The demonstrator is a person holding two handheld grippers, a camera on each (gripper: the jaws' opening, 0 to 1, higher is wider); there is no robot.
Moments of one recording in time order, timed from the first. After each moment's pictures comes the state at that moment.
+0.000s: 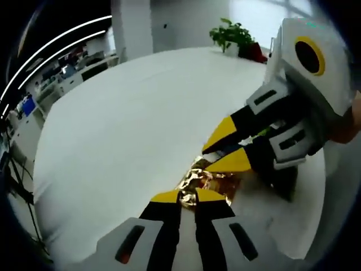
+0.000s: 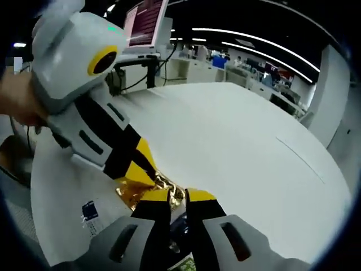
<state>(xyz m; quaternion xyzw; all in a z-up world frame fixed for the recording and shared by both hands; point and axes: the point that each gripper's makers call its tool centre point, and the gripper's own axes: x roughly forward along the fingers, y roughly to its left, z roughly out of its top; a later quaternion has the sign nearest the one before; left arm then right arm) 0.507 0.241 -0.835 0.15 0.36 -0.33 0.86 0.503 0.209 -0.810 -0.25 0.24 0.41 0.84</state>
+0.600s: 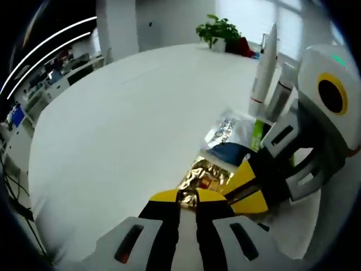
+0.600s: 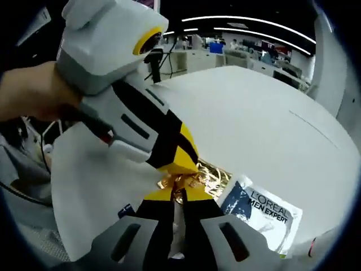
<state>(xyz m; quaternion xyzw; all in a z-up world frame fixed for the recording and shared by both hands) 0.516 0.238 -0.837 0.17 0.37 -0.38 0.83 0.463 0.231 -0.835 -0.14 0.32 0.41 0.84</state>
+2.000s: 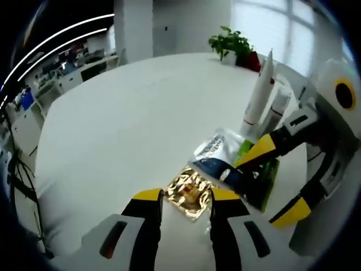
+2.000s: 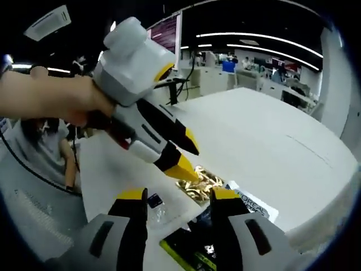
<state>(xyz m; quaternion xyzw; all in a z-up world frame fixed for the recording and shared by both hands) 0.485 0.236 -0.790 0.11 0.36 -0.33 0.86 0.422 0.196 -0.761 -0.15 0.25 0.46 0.84</state>
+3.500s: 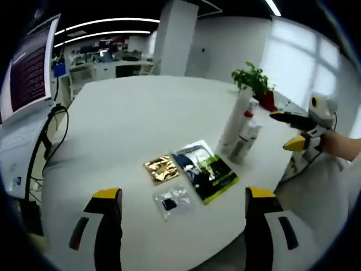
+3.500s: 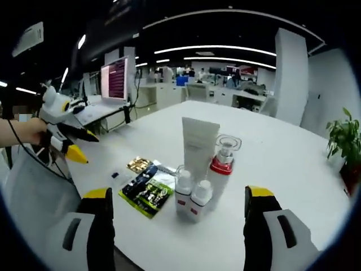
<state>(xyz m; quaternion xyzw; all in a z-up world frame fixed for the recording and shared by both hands) 0.378 0.237 -0.723 -0.02 0.32 -0.24 0.92 0.399 -0.012 -0.693 -0.09 0.22 0.30 0.92</state>
